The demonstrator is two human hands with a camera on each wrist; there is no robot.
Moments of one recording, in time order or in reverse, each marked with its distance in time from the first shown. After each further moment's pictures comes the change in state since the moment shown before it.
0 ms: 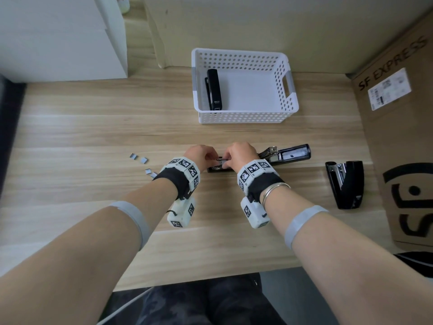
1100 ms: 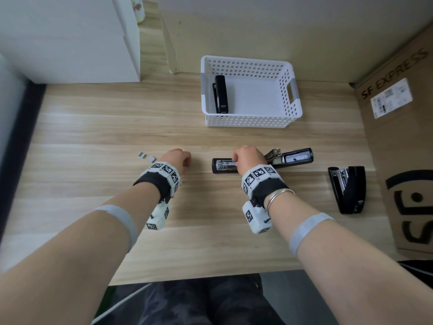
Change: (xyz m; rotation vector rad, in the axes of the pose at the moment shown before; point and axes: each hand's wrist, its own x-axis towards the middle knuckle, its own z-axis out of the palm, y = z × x) left_hand -0.019 -0.060 -0.023 0.277 -0.037 -0.138; right_hand -0.019 0.001 0.000 -0.097 0.116 -0.024
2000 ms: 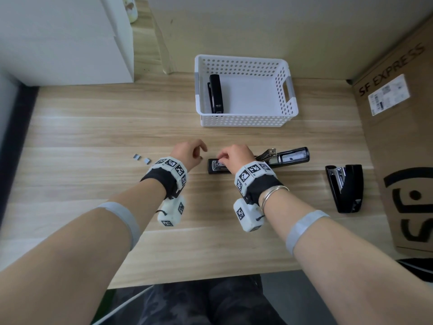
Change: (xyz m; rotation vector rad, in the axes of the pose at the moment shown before) left_hand 0.012 0.037 0.000 -0.269 0.248 0.179; right_hand 0.008 -0.007 0.001 0.231 0.010 -0.058
